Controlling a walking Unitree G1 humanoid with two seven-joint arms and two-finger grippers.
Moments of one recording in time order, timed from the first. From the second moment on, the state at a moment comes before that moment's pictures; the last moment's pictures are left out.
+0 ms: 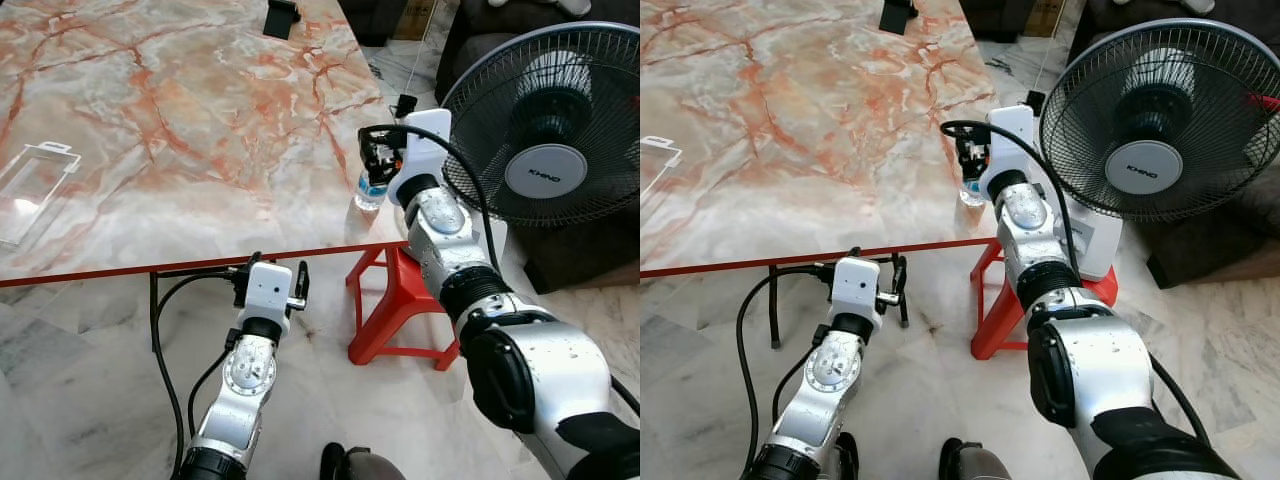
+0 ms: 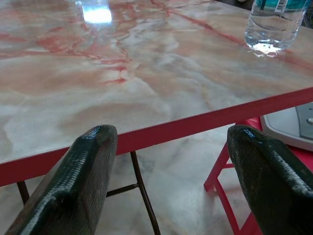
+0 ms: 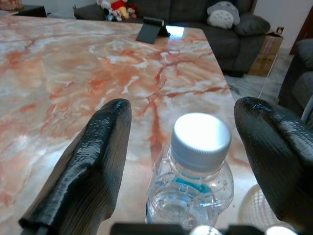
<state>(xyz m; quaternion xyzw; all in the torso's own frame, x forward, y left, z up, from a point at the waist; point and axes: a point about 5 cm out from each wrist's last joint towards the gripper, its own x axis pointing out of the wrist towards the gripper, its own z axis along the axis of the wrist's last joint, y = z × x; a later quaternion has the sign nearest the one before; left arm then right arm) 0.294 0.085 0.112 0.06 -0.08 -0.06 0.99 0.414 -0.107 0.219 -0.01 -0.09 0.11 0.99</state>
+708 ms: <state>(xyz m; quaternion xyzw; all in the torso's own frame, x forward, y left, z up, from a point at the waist) 0.294 0.081 0.113 0.06 -0.08 -0.07 0.99 0.415 -0.112 0.219 -0.01 -0.08 0.09 0.99</state>
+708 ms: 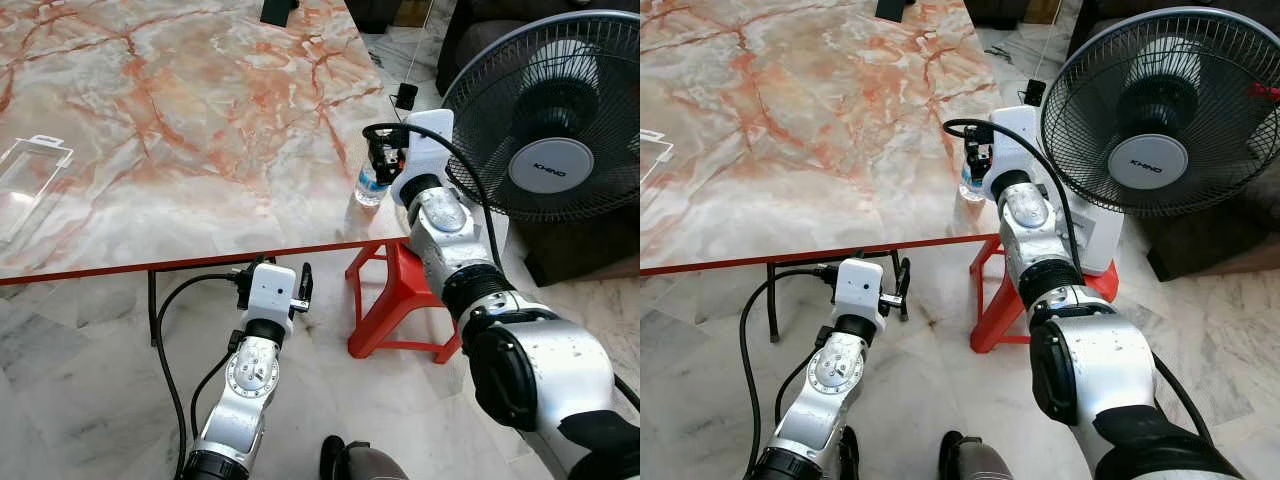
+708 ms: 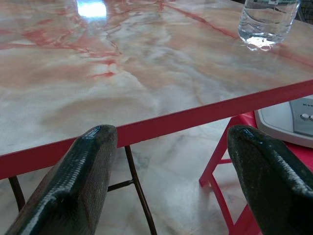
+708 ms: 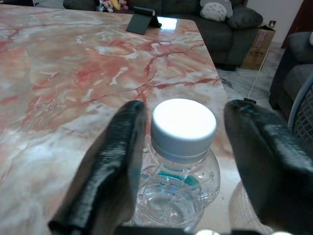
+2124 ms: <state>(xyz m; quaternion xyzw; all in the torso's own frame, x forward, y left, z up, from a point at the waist) 0.334 0.078 0.132 0.07 -0.10 -0.07 0.99 0.413 -0.150 0.255 0.03 -0.19 0.07 0.98</state>
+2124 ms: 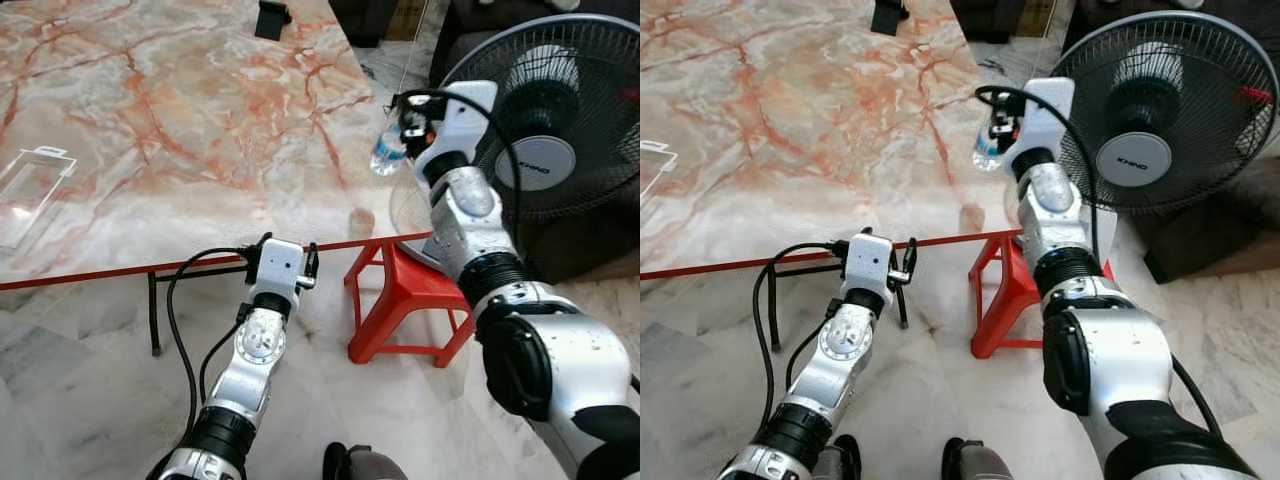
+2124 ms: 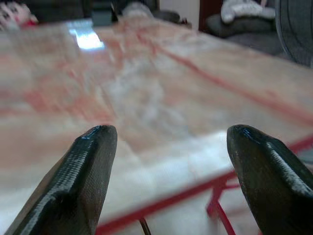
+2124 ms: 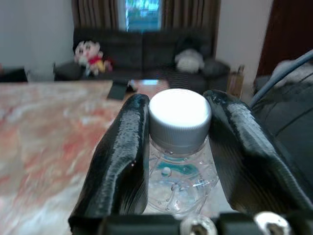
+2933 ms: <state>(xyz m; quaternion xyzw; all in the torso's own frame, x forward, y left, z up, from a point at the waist) 0.340 0.121 0.108 0.08 -0.07 -0.01 0.99 0.346 -0.221 0.149 -0.01 -0.14 -0.03 0.99</state>
